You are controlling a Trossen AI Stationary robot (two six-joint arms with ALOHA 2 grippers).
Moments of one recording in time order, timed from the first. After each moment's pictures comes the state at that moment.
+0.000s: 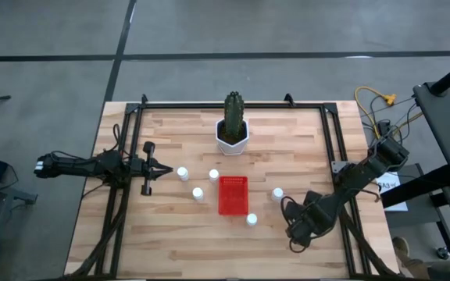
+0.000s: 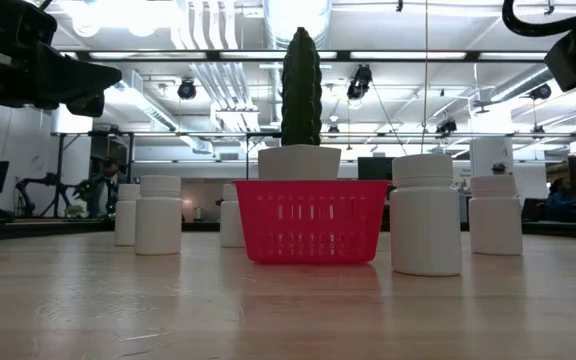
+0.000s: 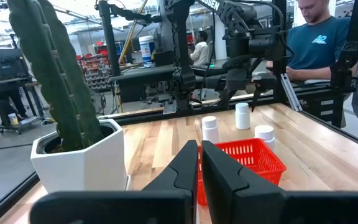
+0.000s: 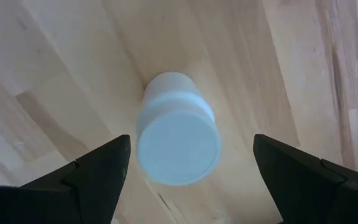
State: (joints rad) left arm -0.09 0.08 0.01 0.09 -0.07 0.14; right arm 0.70 1.62 1.03 -1.03 -0.02 1.17
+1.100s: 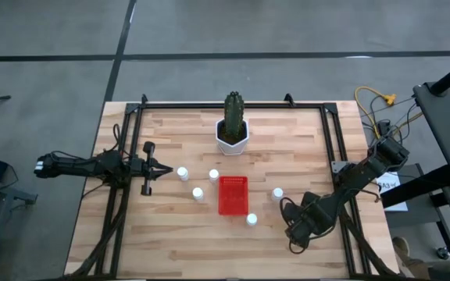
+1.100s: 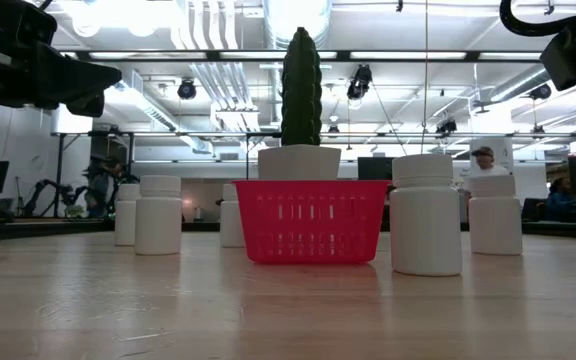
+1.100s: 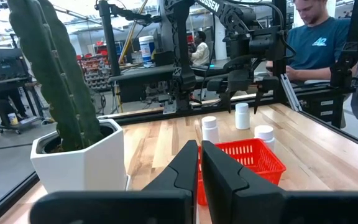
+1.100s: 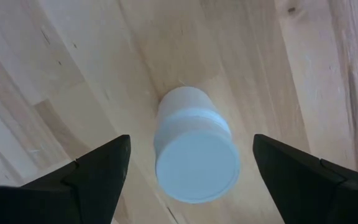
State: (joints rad) left arm -0.09 0.08 0.01 0.09 -0.07 0.13; right arm 0.70 1.62 1.02 -0.97 0.00 1.15
